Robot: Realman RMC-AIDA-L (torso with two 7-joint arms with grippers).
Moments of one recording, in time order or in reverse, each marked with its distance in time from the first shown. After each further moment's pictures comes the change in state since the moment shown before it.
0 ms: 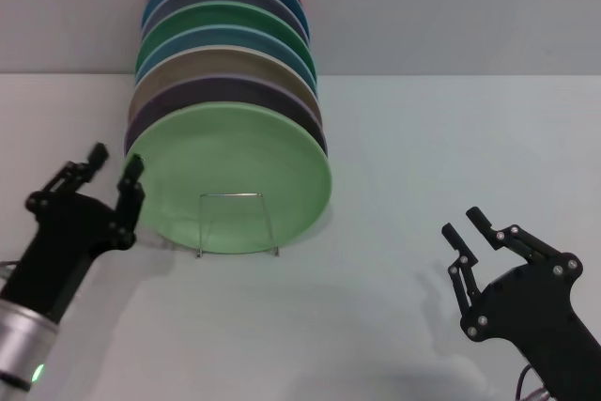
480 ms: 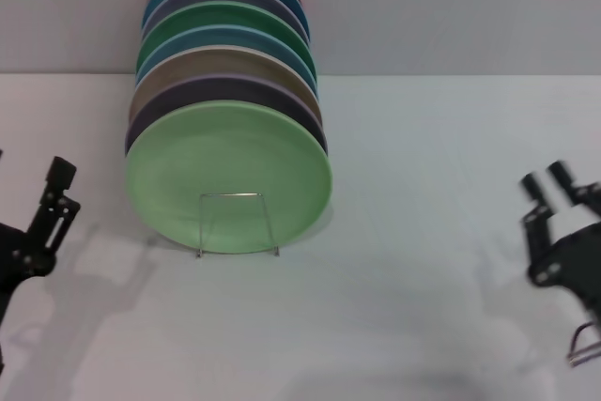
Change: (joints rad) left arm 0.119 0.001 0.023 0.020 -0.009 0.333 -0.143; right arm -0.008 -0.002 0.161 -0.053 0.000 -0.046 0.145
